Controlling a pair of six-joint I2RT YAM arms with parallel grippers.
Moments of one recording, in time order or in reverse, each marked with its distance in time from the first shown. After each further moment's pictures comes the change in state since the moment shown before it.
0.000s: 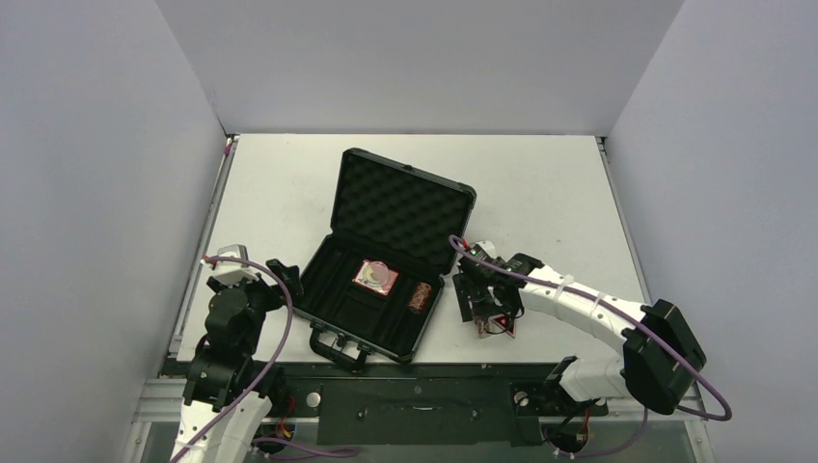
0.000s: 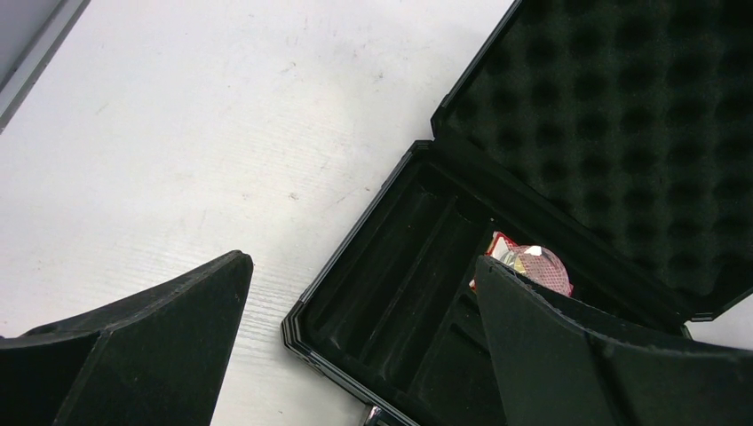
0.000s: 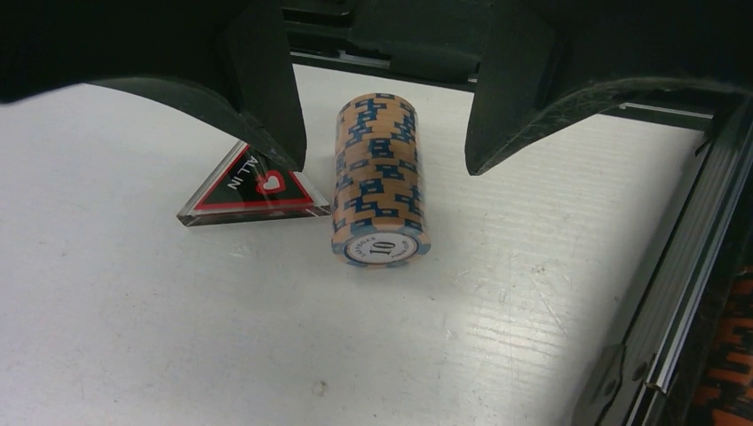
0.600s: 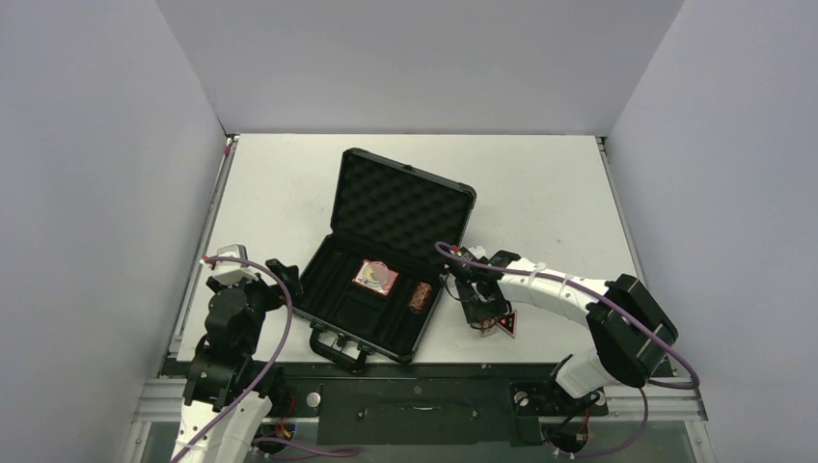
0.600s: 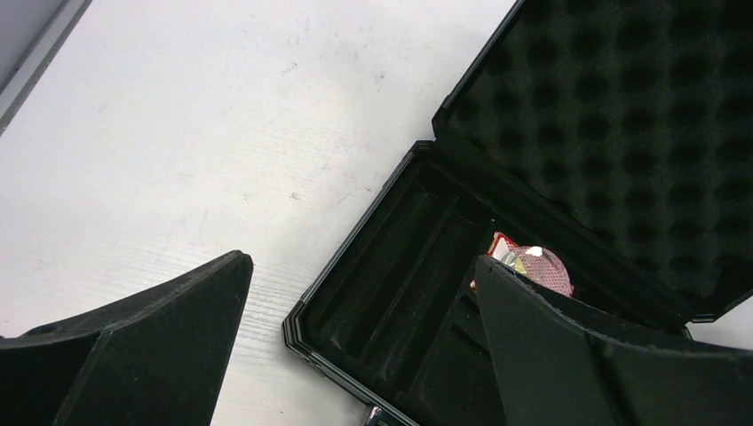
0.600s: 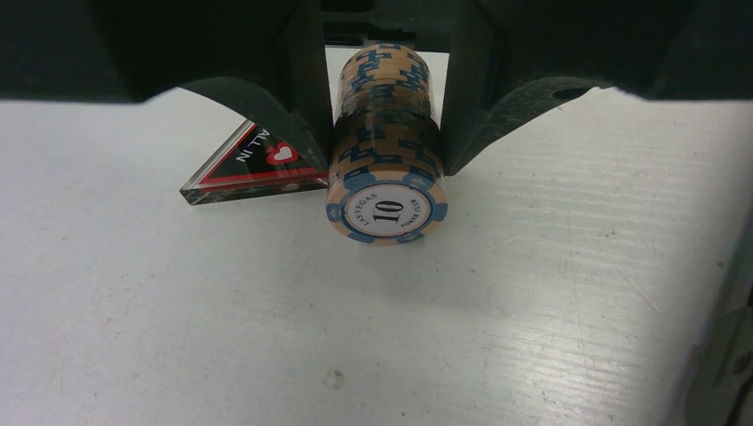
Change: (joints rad) left arm 0.006 0.001 0.000 0.000 0.000 0.000; right arm 0.000 0.166 0.012 0.019 0.040 -0.028
